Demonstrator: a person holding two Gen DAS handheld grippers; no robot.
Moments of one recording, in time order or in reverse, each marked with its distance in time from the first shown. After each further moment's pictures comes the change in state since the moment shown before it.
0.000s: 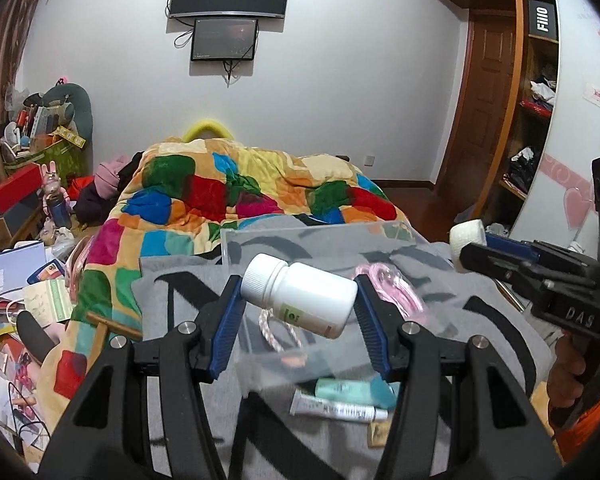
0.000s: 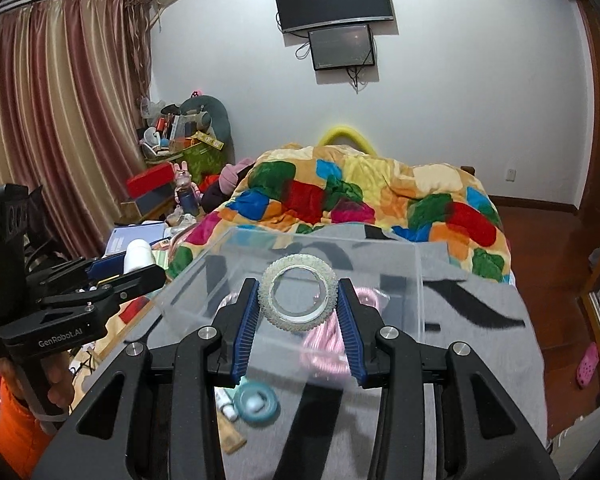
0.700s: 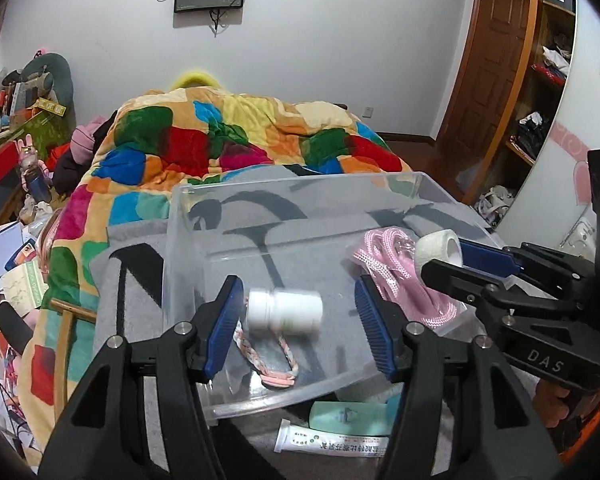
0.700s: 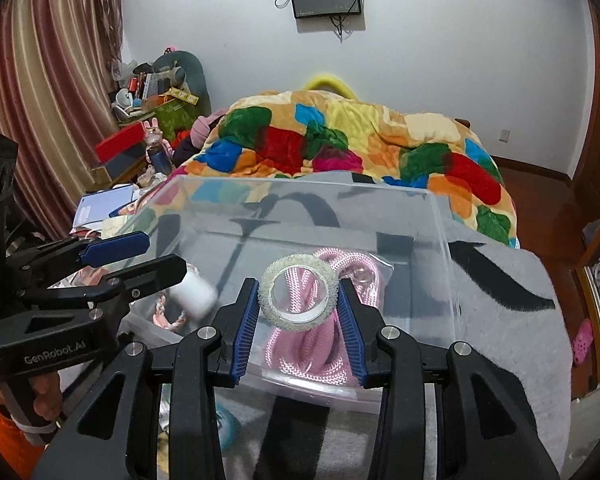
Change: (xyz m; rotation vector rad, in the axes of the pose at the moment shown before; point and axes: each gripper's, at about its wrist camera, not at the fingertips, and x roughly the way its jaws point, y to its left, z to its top) left arm 0.079 -0.011 -0.010 0.012 0.183 -0.020; right arm 0.076 -0.026 -0.023 0.031 0.181 -0.056
